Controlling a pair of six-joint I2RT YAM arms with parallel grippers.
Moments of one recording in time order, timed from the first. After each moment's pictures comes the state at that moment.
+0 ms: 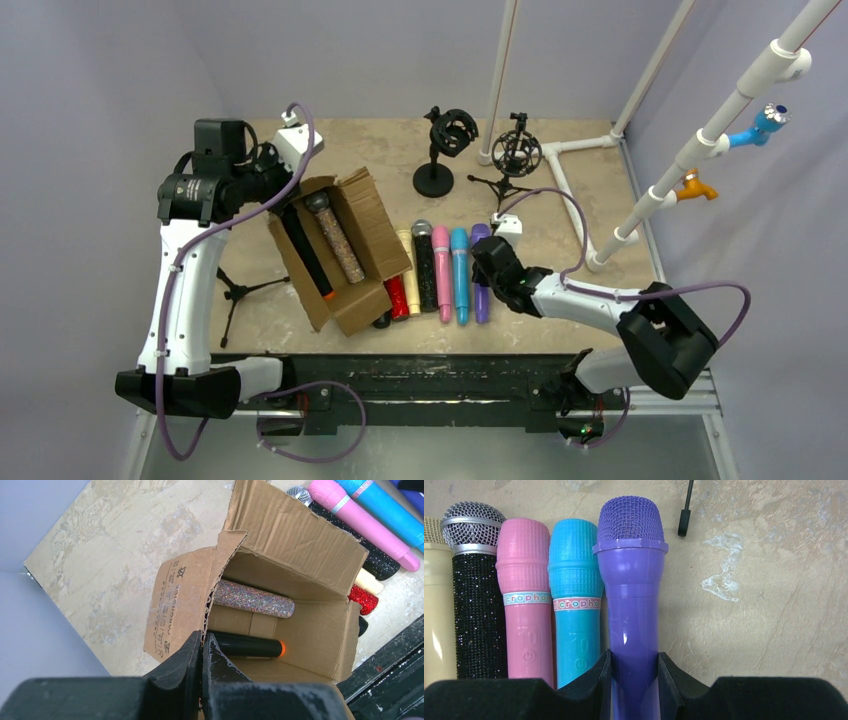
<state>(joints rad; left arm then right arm) -0.05 1.24 1.59 -1.08 0.39 0.60 0.76 1.36 0.60 -0.02 0.50 0.66</state>
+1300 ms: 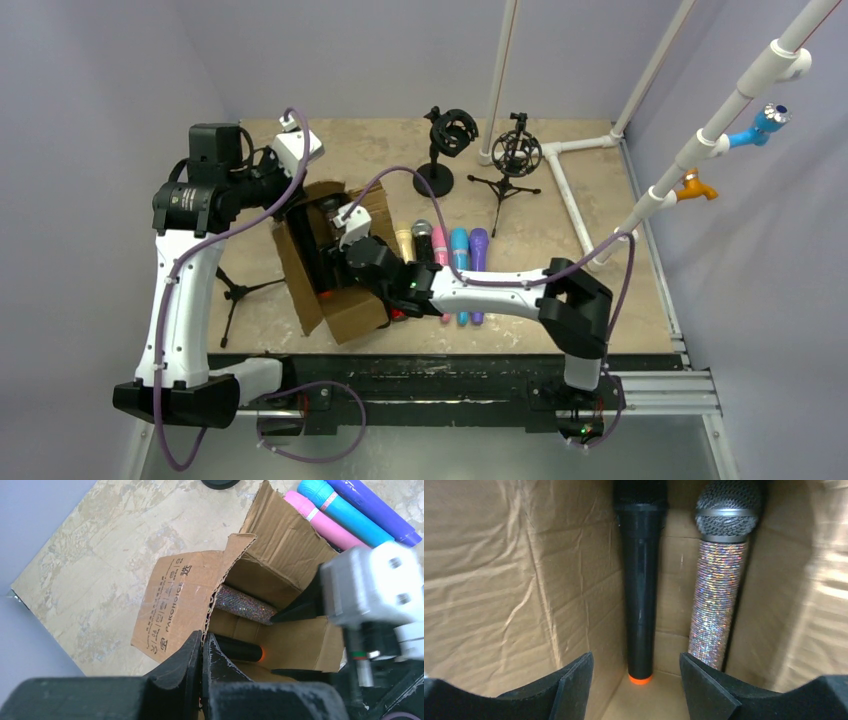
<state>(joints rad) -0.05 1.20 1.58 -1.09 0.49 0.61 1.22 1.80 1.31 0.19 0.41 0.41</state>
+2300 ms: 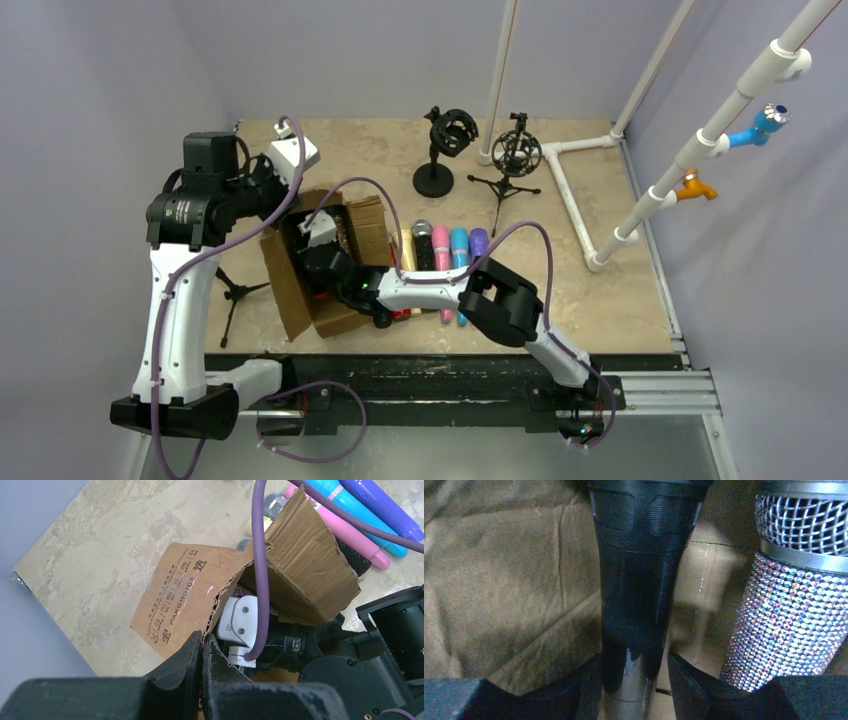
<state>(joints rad) -0.05 1.14 1.56 -1.12 0.44 0.58 1.22 2.27 1.69 0.23 0.54 0.37</state>
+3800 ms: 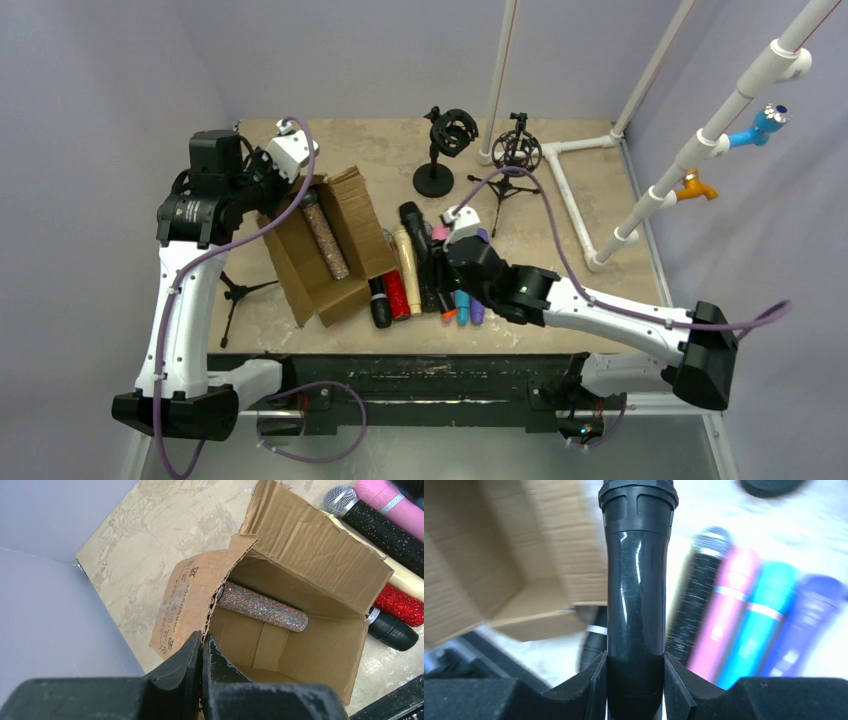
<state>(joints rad) -0.05 1.14 1.48 -0.96 0.28 0.62 1.11 1.26 0.96 -0.21 0.38 0.54</state>
